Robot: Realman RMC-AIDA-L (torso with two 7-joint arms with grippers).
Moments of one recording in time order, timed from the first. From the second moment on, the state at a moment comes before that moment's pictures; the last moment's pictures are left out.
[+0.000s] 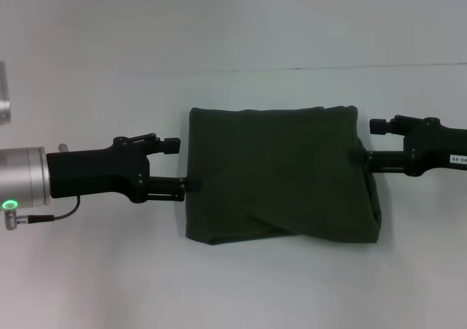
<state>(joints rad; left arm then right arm) -0.62 -1.96 0.94 0.45 1.73 1.45 -1.35 0.55 1.95 -0.75 -0.59 -1.91 -1.41 1.44</state>
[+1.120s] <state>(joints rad) -0.61 -1.96 0.92 0.43 1.73 1.56 -1.20 0.56 1.95 -0.75 -0.50 -1.90 -1.47 1.18</state>
